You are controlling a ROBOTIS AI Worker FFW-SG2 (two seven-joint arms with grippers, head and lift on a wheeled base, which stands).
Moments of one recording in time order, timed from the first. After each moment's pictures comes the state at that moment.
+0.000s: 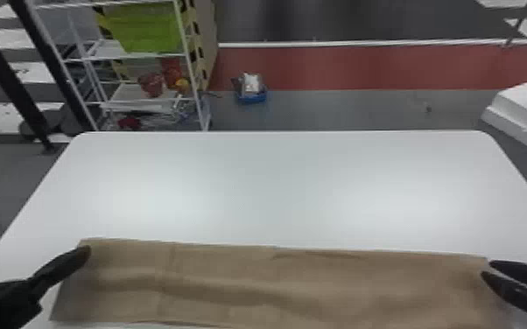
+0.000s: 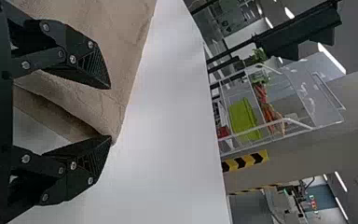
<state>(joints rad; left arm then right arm) 0.28 0.00 0.73 -1.98 0.09 0.78 -0.88 0.19 -0.28 -0.55 -1.49 -0.15 0.32 1.34</state>
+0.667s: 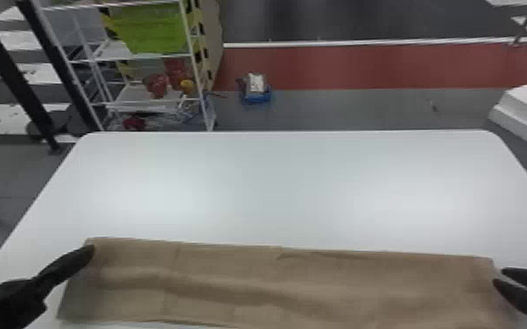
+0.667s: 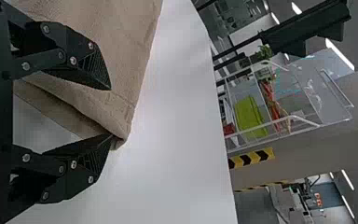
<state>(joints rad) 0.28 0.00 0.73 -1.98 0.10 0.78 -0.89 0.21 -0.27 -0.57 -1.50 -0.14 0.32 1.34</state>
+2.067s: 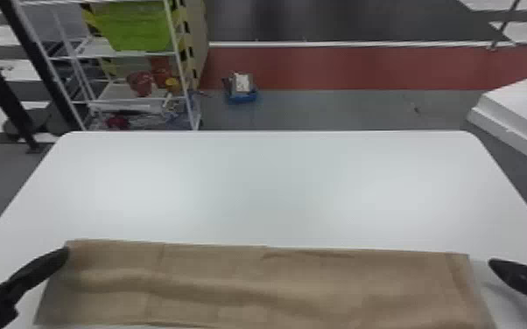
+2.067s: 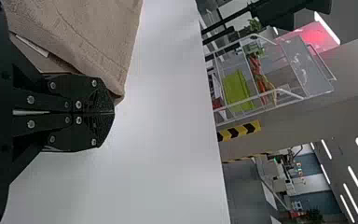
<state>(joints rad) 0.28 0.00 0.75 -1.98 0.10 0.78 -0.88 0.18 -0.28 -0.61 -1.43 -0.16 0.28 1.27</state>
